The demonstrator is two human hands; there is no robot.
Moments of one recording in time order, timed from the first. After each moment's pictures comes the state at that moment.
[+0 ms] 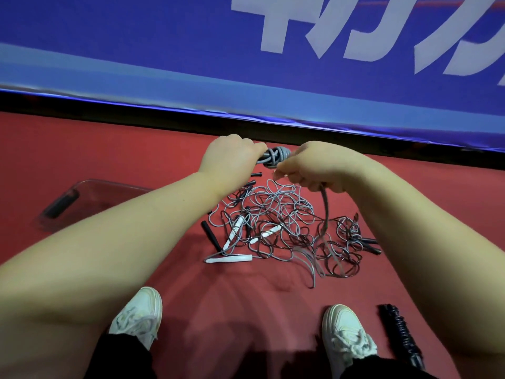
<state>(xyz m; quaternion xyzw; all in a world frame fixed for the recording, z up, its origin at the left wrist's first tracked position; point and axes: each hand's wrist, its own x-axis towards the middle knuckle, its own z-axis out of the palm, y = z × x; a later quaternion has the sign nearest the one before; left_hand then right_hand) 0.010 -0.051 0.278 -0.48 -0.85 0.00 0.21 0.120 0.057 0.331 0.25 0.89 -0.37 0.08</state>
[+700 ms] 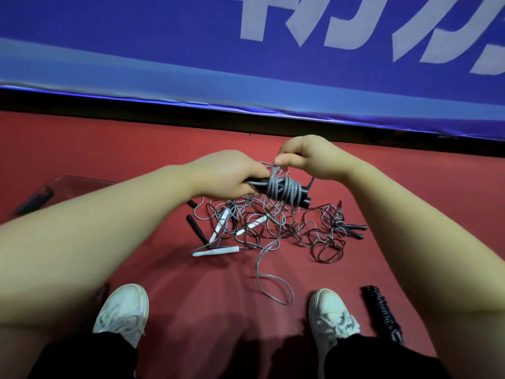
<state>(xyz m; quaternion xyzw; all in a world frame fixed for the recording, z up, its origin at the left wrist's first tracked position) 0.024 -0.054 0.278 -0.69 -0.72 -0.09 -0.04 0.128 0.125 0.294 0.02 0.98 -0.20 -0.05</state>
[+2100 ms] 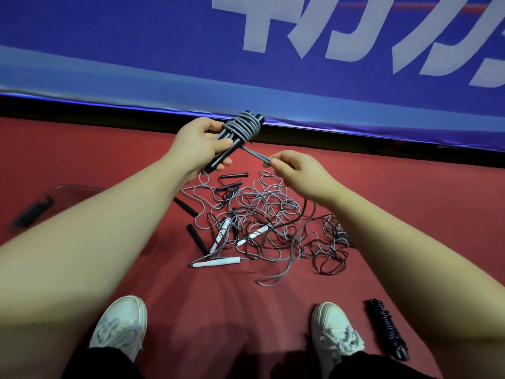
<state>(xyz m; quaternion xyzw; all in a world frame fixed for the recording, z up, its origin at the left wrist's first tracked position) -0.022 -0.051 0.280 -0.25 -0.71 -0.63 -0.18 0.119 0.100 0.273 0.14 0.92 -0.33 -0.13</state>
